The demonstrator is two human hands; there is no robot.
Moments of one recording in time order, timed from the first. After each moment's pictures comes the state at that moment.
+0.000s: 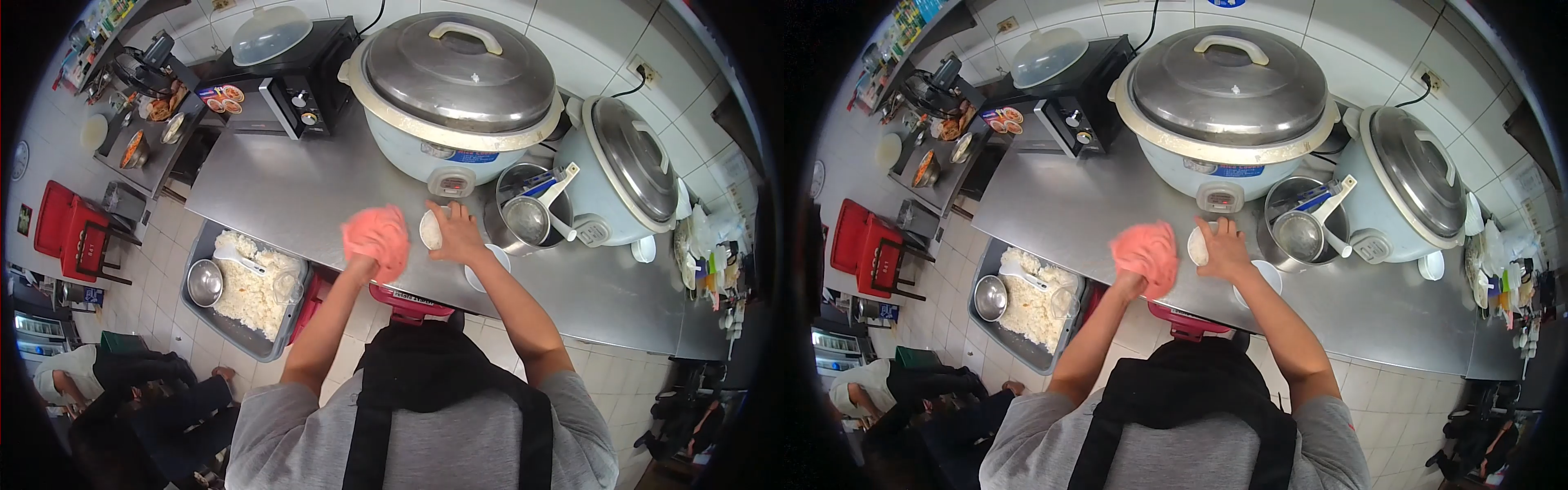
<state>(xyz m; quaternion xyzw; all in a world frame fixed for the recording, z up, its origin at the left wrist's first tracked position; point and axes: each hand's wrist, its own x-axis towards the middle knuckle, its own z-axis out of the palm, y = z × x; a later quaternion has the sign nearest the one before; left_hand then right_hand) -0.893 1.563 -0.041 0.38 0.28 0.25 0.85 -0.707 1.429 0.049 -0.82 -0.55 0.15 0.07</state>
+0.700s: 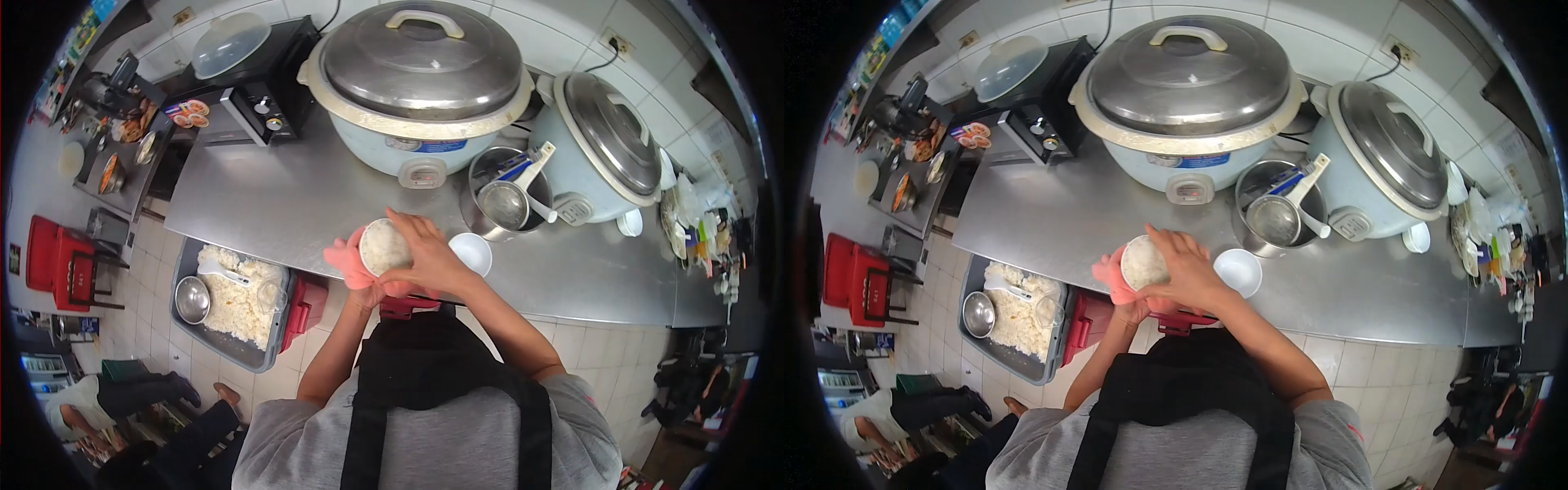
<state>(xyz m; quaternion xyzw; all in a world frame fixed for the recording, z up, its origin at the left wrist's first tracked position) -0.893 1.487 0.001 0.26 0.11 0.37 0.89 -0.762 1.393 0.108 -0.72 -0.59 0.14 0.34</state>
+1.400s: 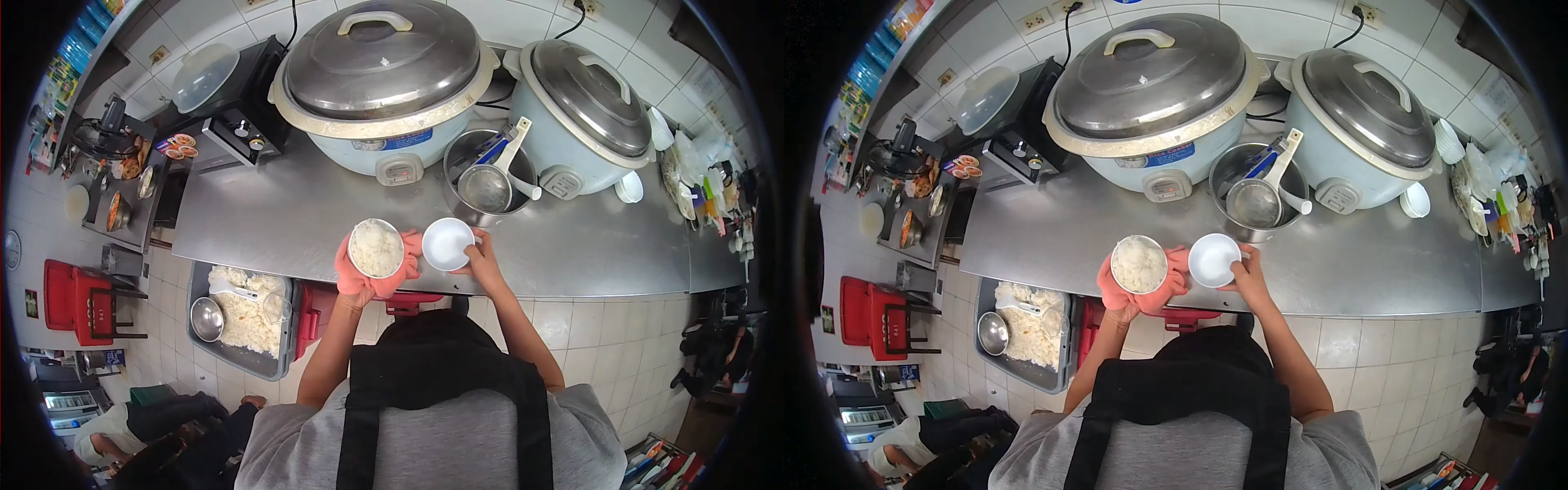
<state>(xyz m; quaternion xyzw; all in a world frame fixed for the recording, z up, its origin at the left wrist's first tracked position) -0.891 1.498 0.018 0.18 0.12 0.21 0.95 -0.717 1.281 0.010 -0.63 -0.06 0.35 0.69</state>
